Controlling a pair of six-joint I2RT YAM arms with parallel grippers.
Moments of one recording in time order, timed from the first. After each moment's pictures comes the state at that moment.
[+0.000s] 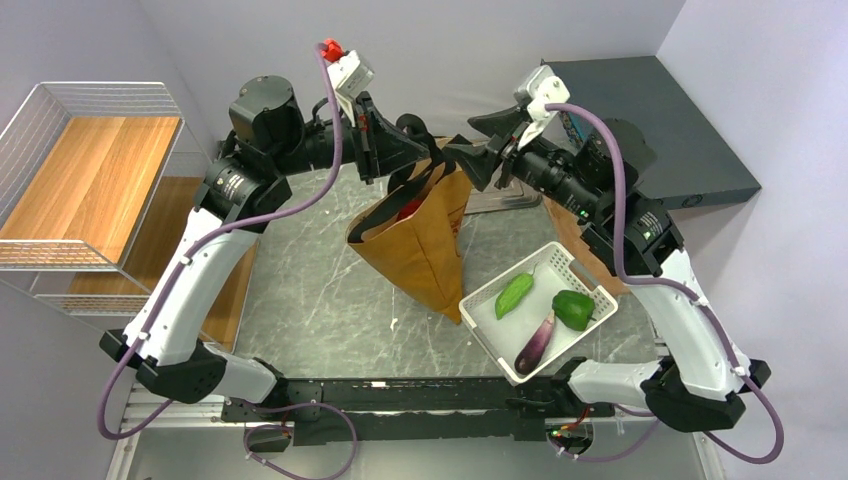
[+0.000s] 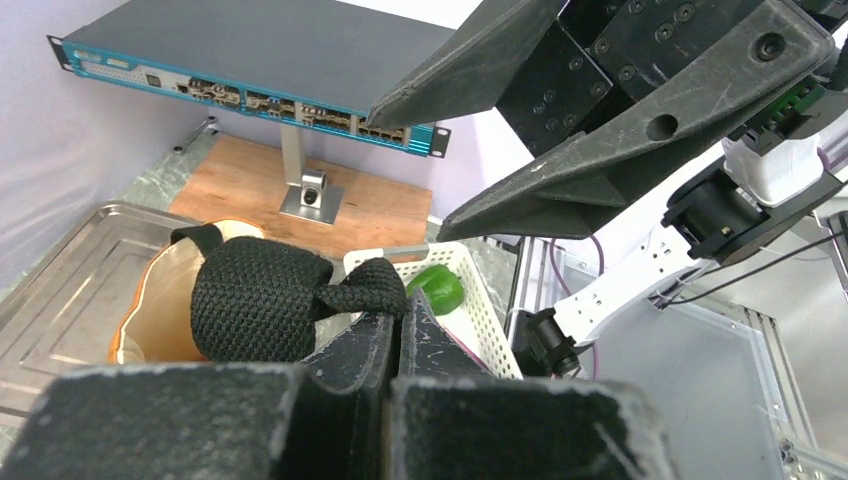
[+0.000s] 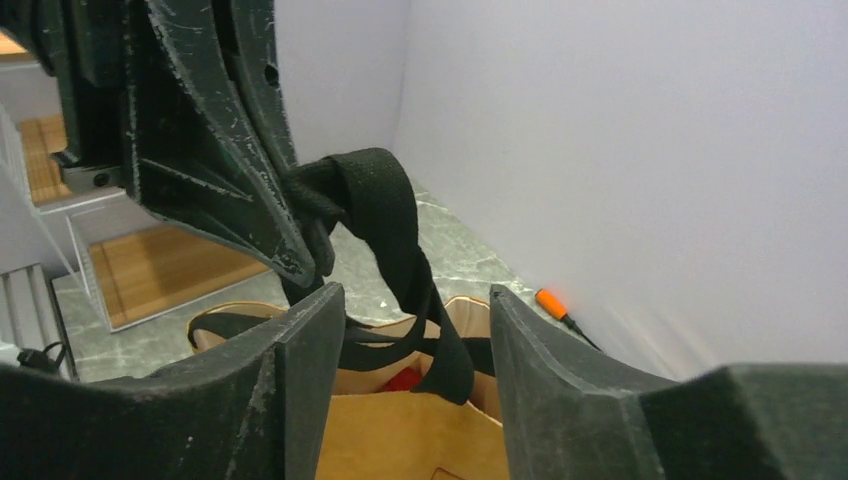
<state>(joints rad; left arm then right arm) -0.61 1.39 1.92 -0.48 0.67 -0.26 0.71 1.21 1.76 -0.45 -0.19 -0.14</state>
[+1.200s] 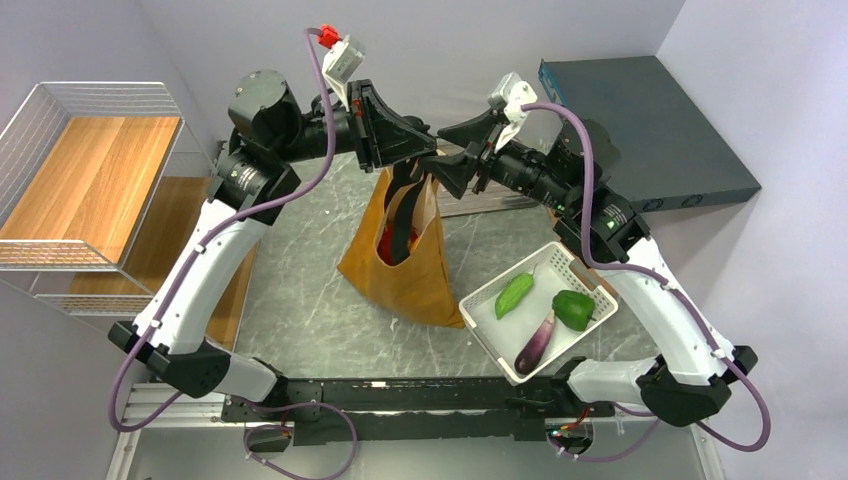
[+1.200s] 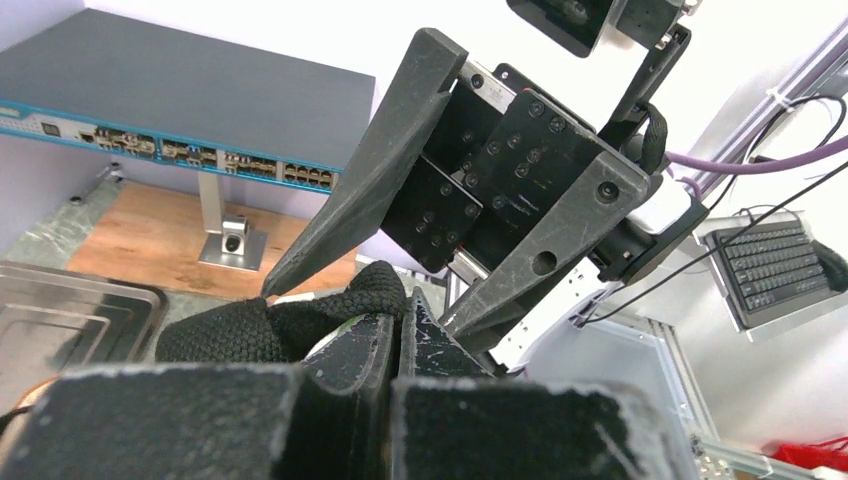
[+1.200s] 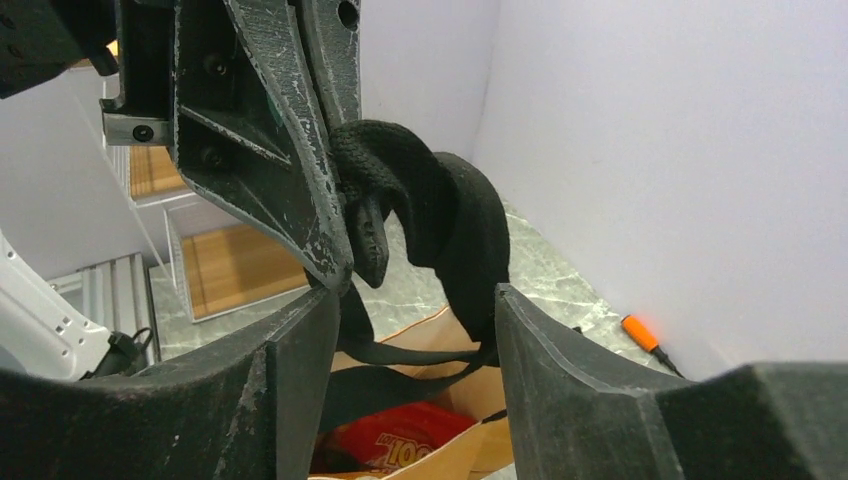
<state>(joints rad) -0.56 1.42 1.88 -0.24 0.85 -0.47 0.69 1.23 1.64 -0.29 -0.37 -0.03</state>
